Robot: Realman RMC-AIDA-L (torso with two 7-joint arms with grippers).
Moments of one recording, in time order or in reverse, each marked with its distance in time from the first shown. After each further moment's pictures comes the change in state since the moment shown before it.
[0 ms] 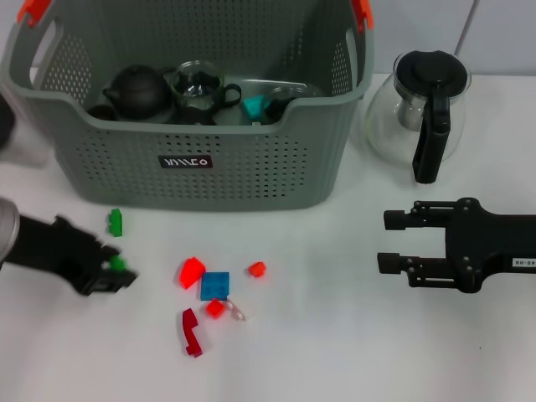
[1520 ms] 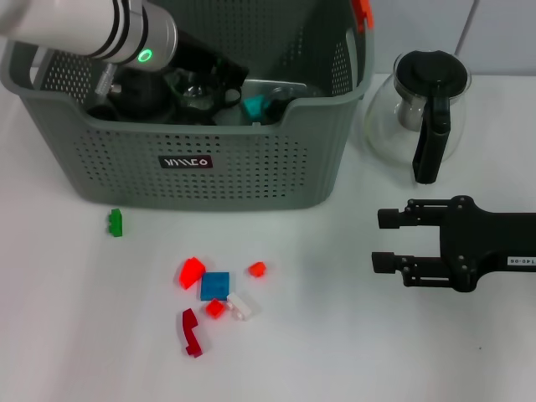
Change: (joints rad) left arm -0.535 0.005 -0.005 0.476 0.110 -0.652 -0.348; right arm 0.011 0.006 0.000 0.000 0.000 -0.007 -0.003
